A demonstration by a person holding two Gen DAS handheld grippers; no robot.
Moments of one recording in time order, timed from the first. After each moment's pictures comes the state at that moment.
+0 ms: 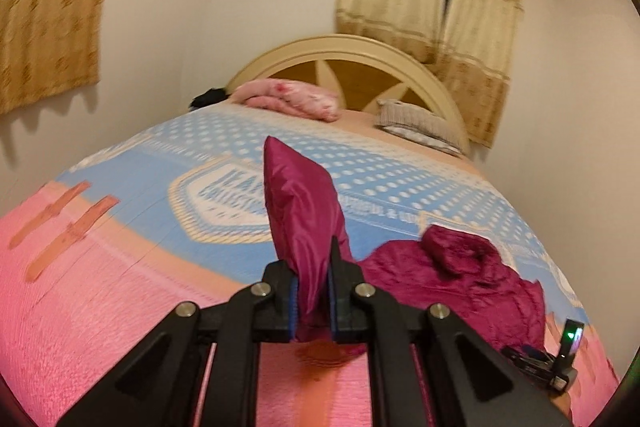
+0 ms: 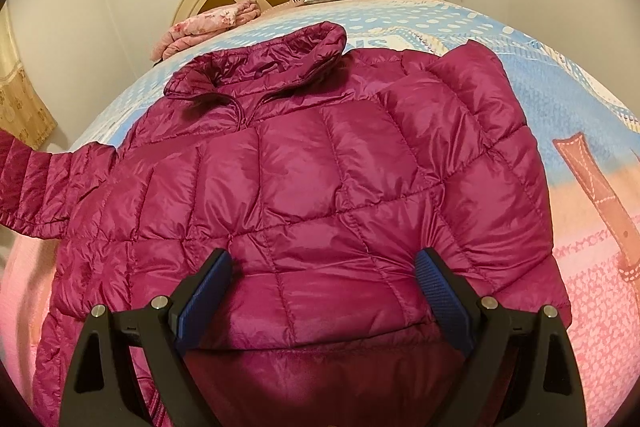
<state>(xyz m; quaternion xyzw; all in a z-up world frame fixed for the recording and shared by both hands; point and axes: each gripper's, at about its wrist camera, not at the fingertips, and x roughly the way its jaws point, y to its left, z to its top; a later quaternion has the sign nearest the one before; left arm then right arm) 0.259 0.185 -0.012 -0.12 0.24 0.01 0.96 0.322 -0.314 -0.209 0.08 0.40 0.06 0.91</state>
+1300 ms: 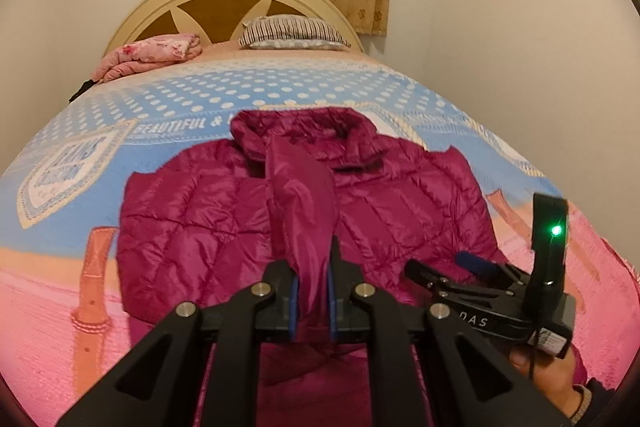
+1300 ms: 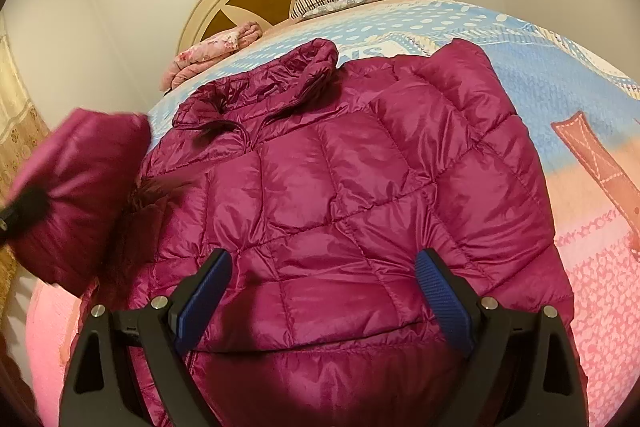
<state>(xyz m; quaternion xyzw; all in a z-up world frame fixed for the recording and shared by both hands) 0.291 -0.060 -0.100 0.01 0.34 -0.15 0.93 0.321 -0.327 -0.207 0.14 0.38 0.08 0.91</state>
